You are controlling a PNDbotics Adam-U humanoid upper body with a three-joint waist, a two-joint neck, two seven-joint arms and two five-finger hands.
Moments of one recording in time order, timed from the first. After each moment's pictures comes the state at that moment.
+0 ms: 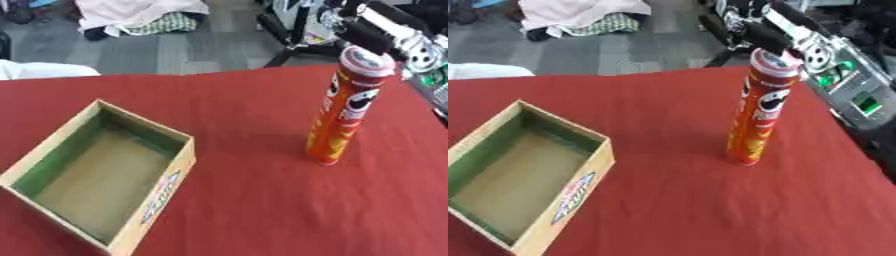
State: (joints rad) left arm -0.08 0.54 0.21 -1.98 0.14 0.02 0.49; right arm -0.69 -0.93 0.23 -1.67 0.12 0.44 0.13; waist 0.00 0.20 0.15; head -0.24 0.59
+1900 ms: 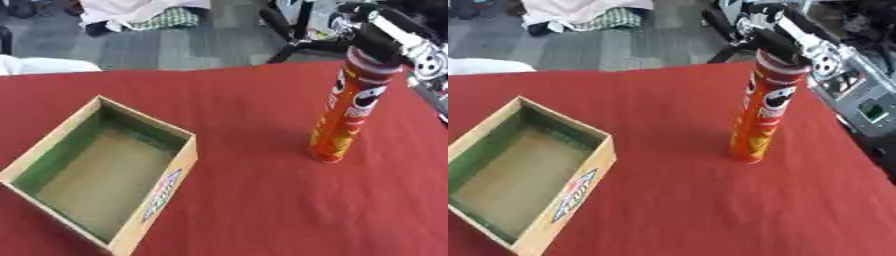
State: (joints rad) left arm -0.09 0.54 0.21 -1.98 0.14 0.02 0.49; right arm -0.63 -0.94 0.18 -1.62 0.15 0.44 0.07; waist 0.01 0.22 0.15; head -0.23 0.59
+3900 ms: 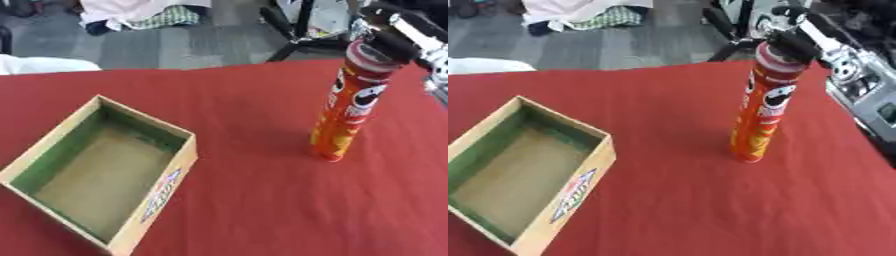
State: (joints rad) left arm -0.09 0.54 0.21 -1.98 0.14 0.02 0.49; right arm -0.57 -0.97 0.14 -1.63 0.12 0.44 0.03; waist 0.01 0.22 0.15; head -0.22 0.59
